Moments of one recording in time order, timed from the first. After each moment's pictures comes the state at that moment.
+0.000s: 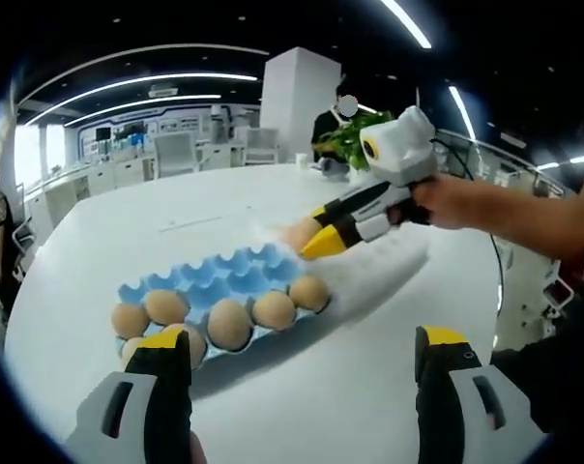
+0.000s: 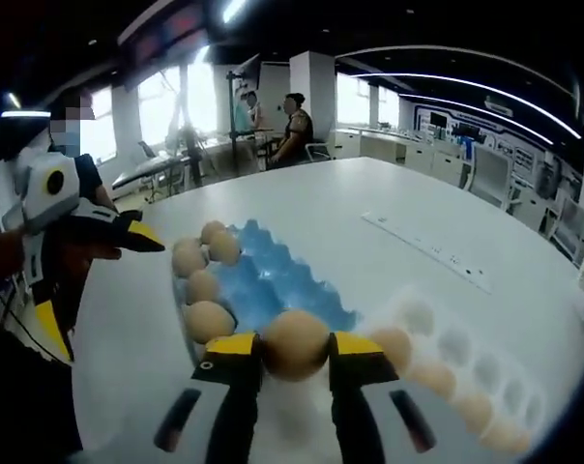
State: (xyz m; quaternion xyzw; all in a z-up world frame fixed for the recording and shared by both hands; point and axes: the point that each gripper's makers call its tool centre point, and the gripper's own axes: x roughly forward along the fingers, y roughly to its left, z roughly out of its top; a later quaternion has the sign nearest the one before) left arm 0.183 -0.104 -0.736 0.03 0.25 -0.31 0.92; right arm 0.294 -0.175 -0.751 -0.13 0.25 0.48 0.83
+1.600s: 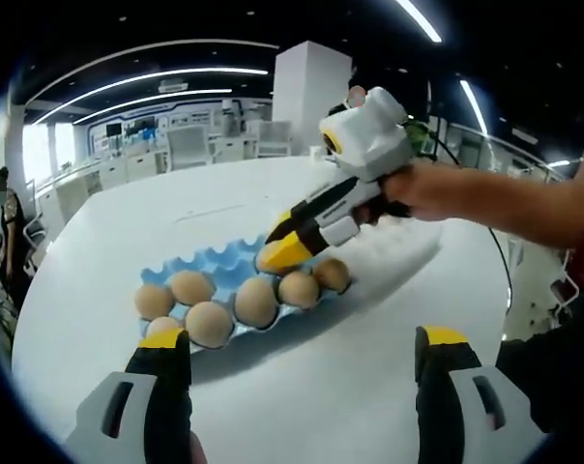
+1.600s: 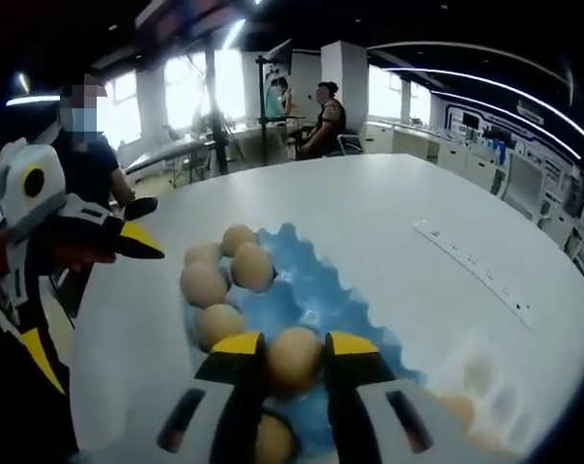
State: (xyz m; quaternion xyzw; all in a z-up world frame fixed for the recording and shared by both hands) left arm 0.177 -0.078 -0.745 0.03 0.26 -0.28 0.92; right arm 0.297 -0.102 -0.767 -0.17 0.27 0.53 0.79
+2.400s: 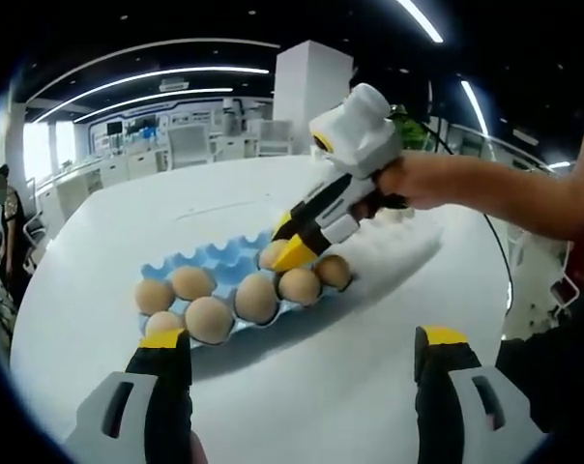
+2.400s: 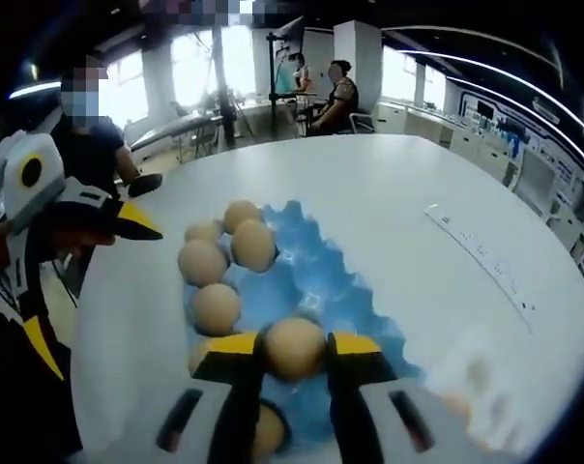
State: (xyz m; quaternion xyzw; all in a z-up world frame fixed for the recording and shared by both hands) left arm 0.176 -0.076 -0.748 0.03 0.27 -0.28 0.92; right arm 0.296 -0.107 -0.780 -0.20 0.30 0.54 0.76
